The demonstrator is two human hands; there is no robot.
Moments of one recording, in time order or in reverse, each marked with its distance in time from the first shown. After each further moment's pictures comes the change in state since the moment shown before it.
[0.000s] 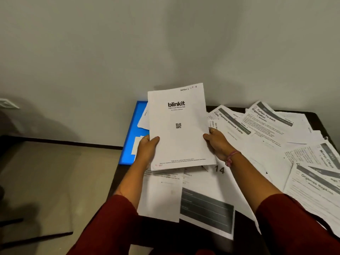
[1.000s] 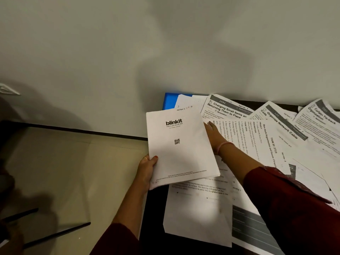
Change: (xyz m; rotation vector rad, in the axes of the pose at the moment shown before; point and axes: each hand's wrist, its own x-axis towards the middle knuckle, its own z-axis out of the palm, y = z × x) left_hand 0.078 -0.057 -0.142 -0.114 0.052 -0.309; right_hand 0.108 0.012 0.157 -1.203 -0.248 -0.161
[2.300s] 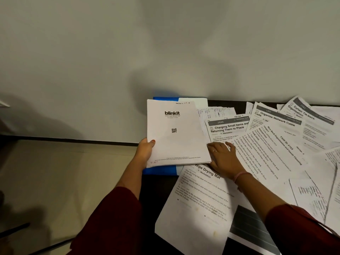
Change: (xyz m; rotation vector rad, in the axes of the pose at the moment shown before) left_hand 0.021 0.047 0.037 0.307 -0.051 0.063; right_hand -0.087 0.073 0.042 -0.292 0.279 -0.097
